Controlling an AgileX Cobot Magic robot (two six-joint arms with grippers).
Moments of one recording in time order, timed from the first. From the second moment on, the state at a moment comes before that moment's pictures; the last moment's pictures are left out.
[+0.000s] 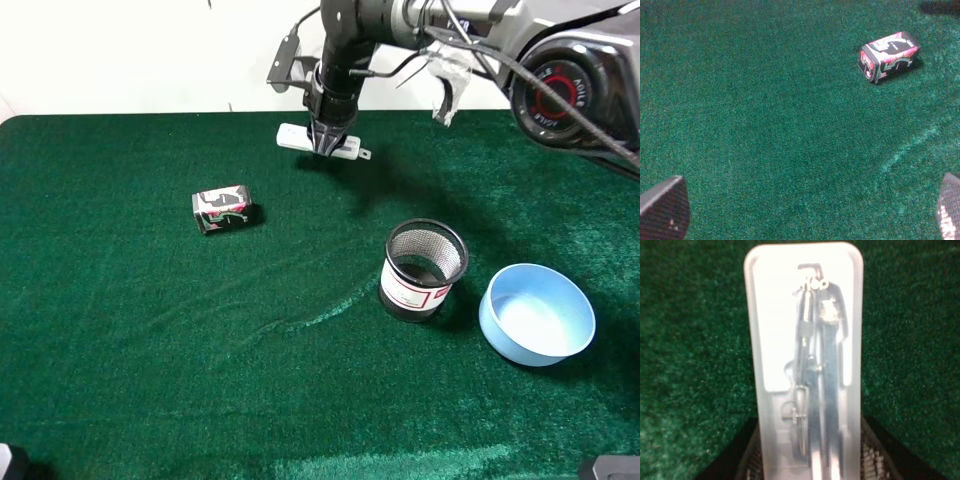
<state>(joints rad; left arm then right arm) 0.00 -0.01 -0.50 -0.10 1.06 0.14 0.58 2.49 -2.11 -0.02 0.94 -0.76</state>
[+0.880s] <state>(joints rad) 0.00 -0.01 -0.50 -0.10 1.06 0.14 0.58 2.55 -2.11 -0.01 0.91 -0.76</state>
